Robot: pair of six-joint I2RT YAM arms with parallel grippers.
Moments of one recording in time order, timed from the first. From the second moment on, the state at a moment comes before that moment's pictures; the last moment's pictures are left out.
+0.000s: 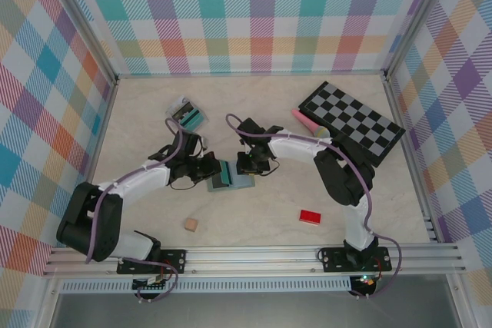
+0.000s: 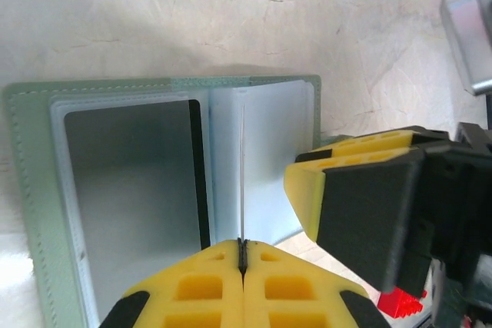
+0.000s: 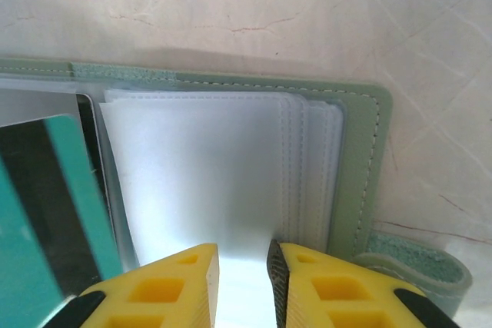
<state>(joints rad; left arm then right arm) -0.40 1.38 0.72 -0.29 0.40 -0.75 0.77 2.01 1.39 -0.63 -0.25 0.64</state>
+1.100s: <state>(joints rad) -0.27 1.20 0.72 0.03 0.74 -1.03 0.58 1.77 1.18 0.03 -1.02 0.94</state>
